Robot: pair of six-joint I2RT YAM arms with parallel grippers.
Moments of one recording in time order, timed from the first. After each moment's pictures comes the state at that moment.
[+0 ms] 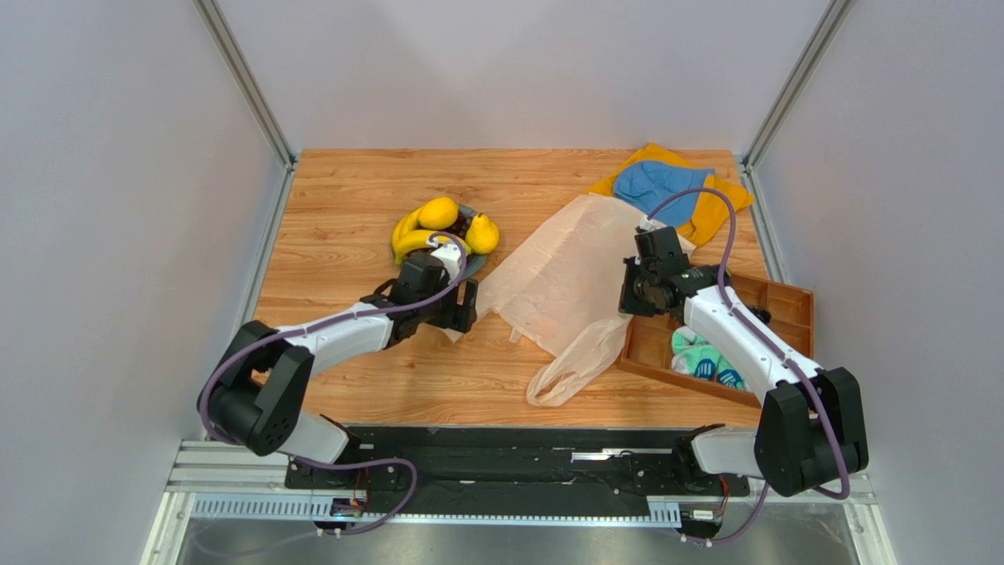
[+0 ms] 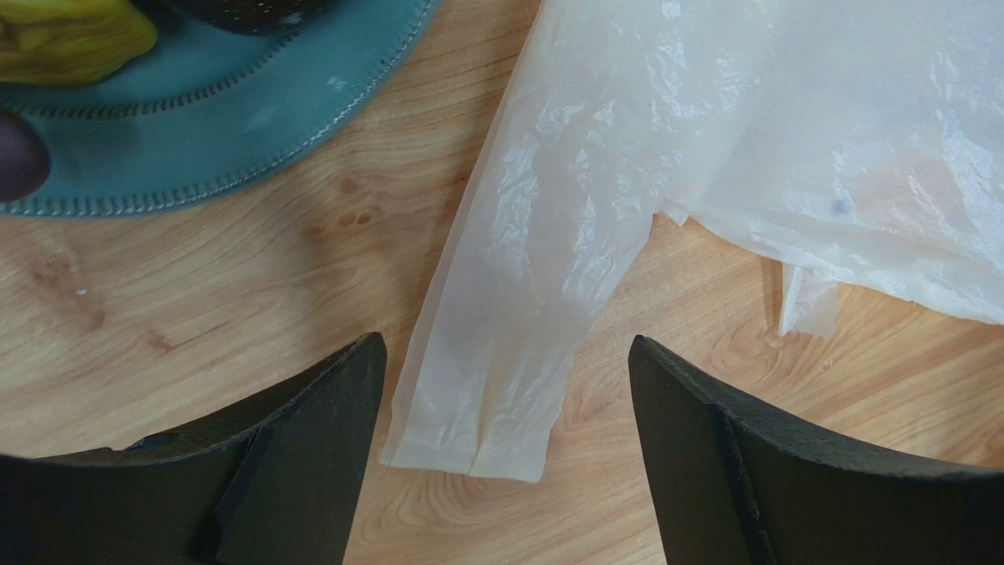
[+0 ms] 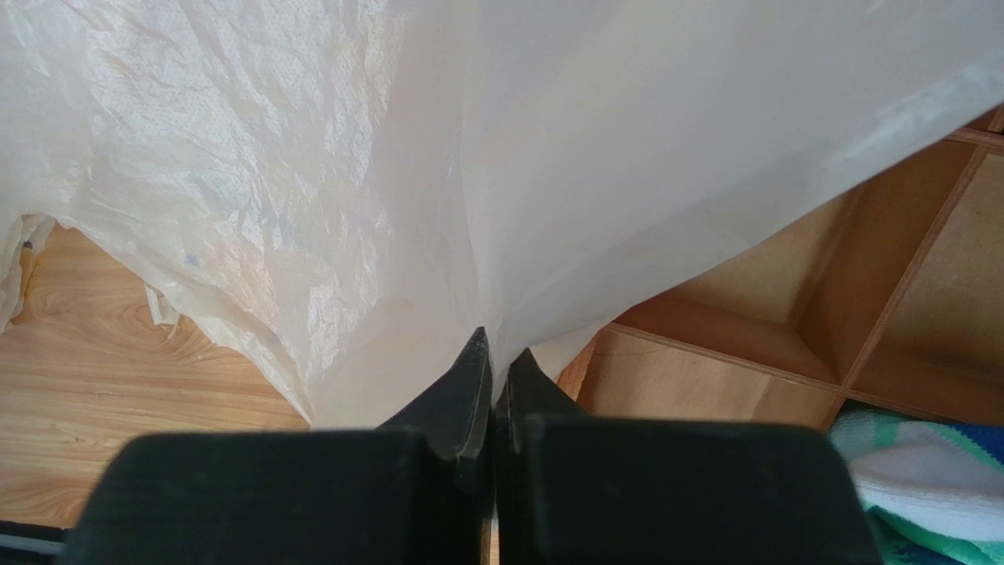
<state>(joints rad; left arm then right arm) -0.54 1.44 0.68 0.00 0.03 -0.21 0.31 1.30 0.90 -0.57 0.03 0.43</state>
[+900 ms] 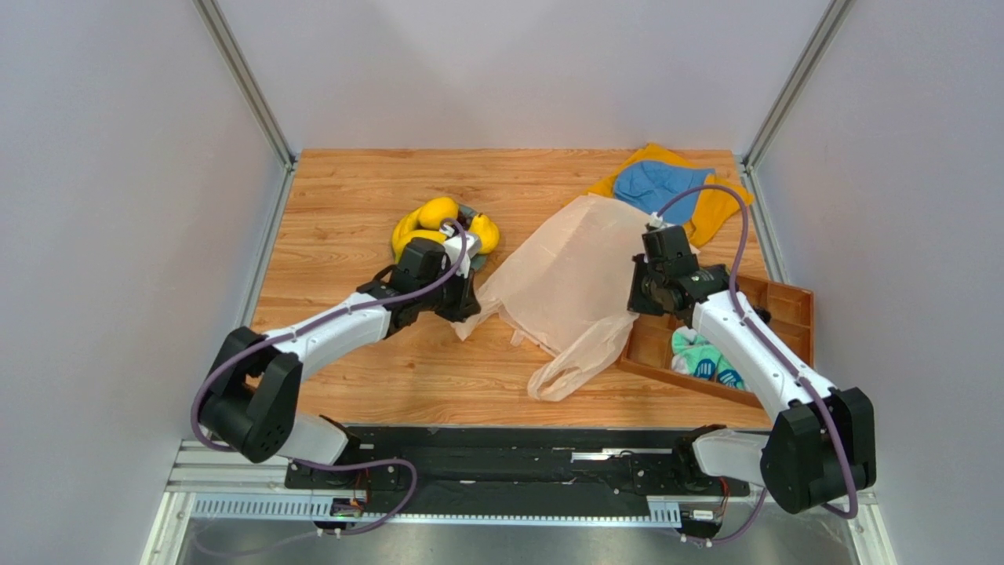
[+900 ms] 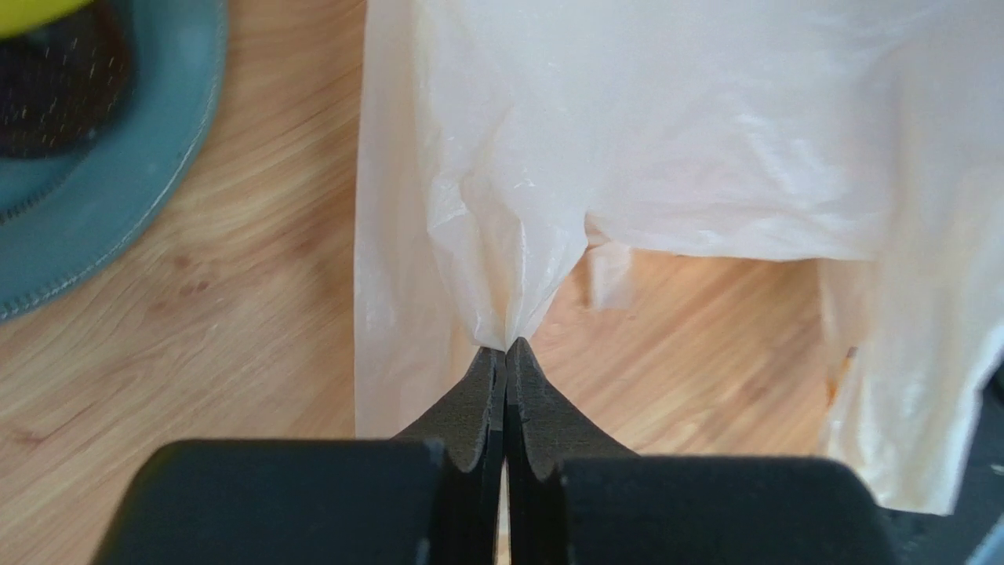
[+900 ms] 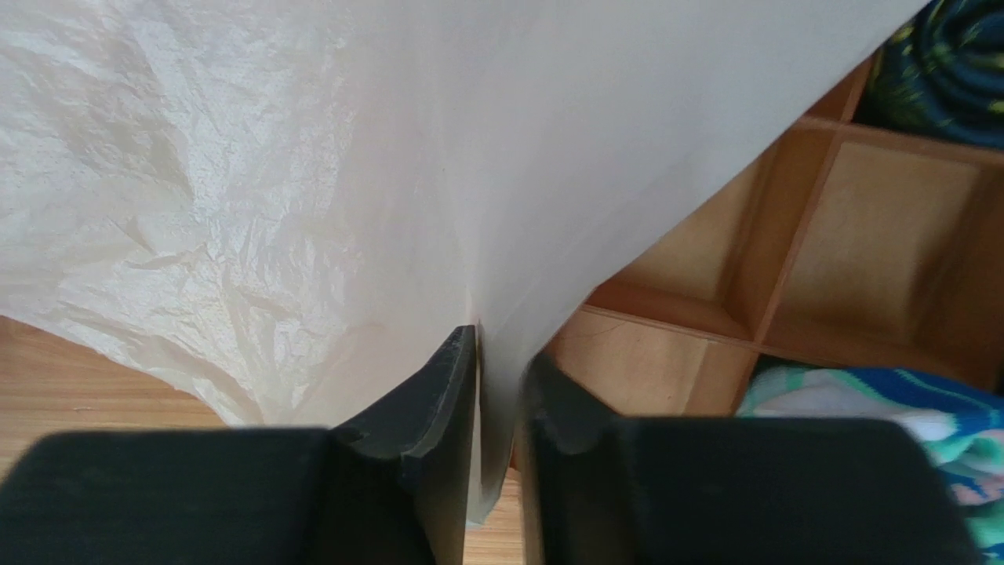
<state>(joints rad) -0.54 1.43 0.79 -0.09 0.27 -0.18 0.31 1.24 0.92 -0.63 0.10 0.42</state>
